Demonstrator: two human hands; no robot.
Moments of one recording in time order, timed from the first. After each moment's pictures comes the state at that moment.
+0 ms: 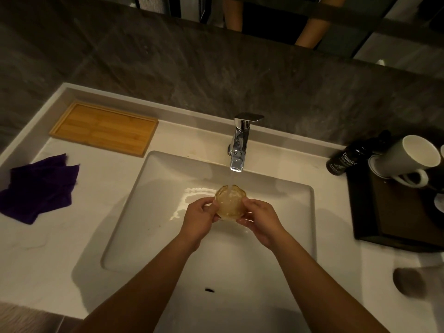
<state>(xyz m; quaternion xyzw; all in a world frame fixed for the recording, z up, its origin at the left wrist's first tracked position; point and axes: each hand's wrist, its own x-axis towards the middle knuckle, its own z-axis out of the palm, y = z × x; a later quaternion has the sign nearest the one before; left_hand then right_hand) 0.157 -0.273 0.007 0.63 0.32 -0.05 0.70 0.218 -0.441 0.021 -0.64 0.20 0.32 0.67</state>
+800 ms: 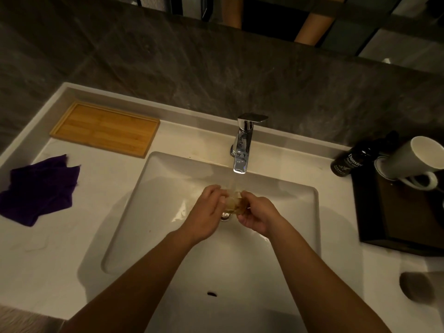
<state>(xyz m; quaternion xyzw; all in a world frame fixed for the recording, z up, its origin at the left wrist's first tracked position) 0.171 -0.261 0.008 0.86 0.06 -0.04 0.50 0.245 -0.416 0.030 -0.61 0.31 0.37 0.63</state>
